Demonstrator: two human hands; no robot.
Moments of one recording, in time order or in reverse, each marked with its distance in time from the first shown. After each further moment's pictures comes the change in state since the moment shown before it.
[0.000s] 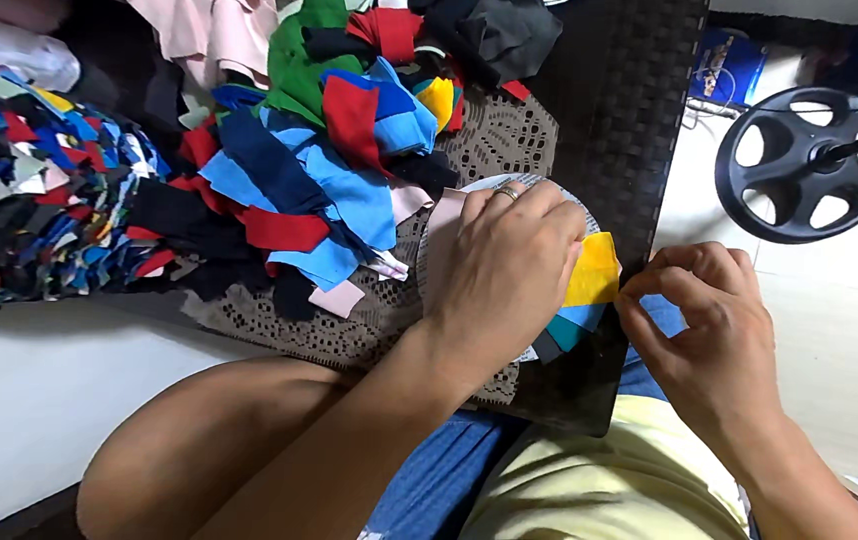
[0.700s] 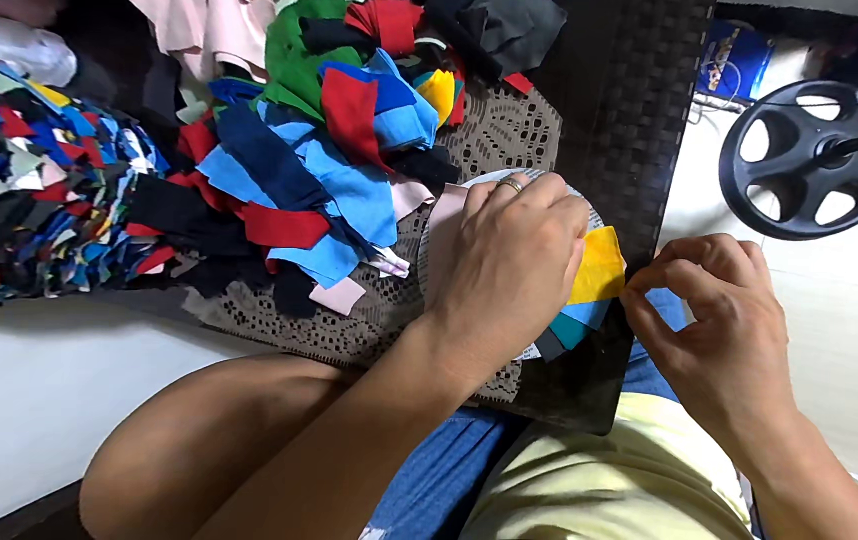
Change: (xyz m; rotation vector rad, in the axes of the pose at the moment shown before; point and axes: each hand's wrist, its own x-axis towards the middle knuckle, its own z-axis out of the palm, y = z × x) left_hand 0.003 0.000 -0.002 0.003 -0.013 0.007; right_hand 0.004 0.001 -0.003 -0.030 -0.024 -0.008
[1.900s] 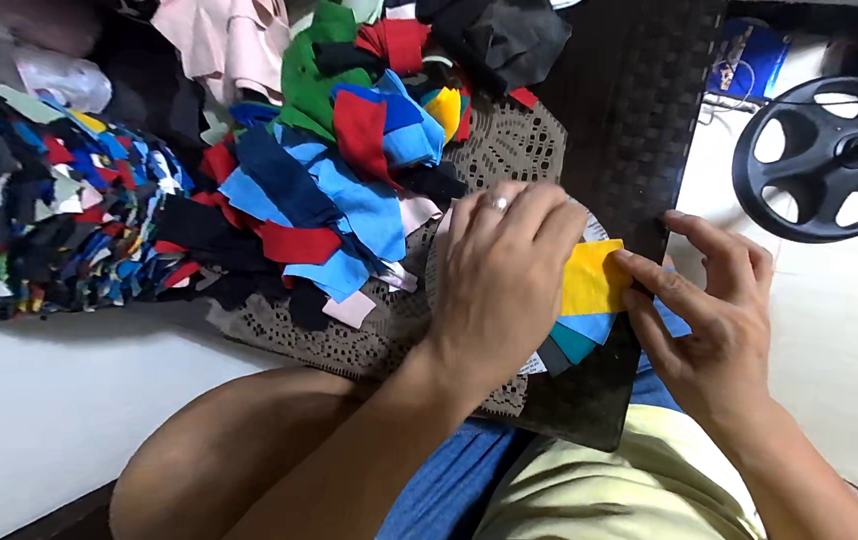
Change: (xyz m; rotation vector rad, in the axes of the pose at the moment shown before) left_hand -0.008 -0.005 0.004 0.081 0.181 0.024; right_hand 0.001 0.022 0.022 0.068 0.113 -0.148
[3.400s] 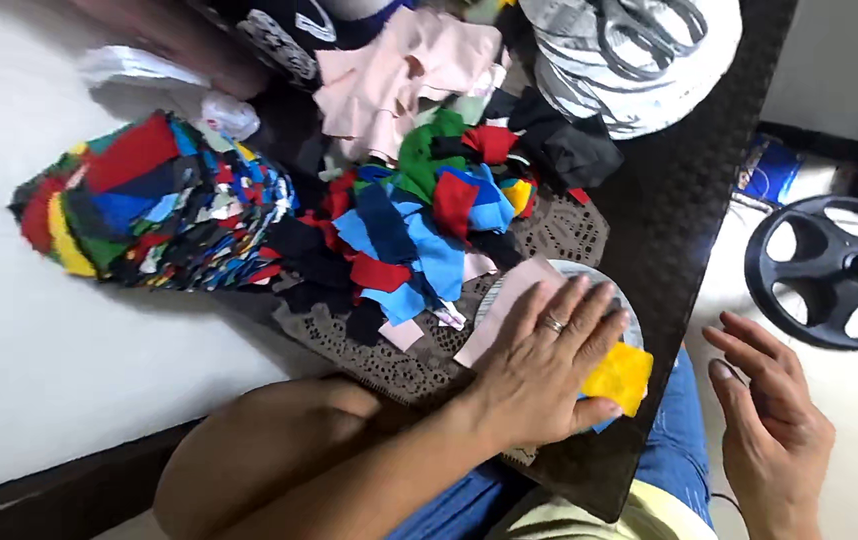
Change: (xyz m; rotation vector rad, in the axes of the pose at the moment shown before) left_hand -0.039 -0.002 0.020 0.035 -0.240 0.070; right_hand 0.000 0.024 -0.018 0.466 0.081 0.218
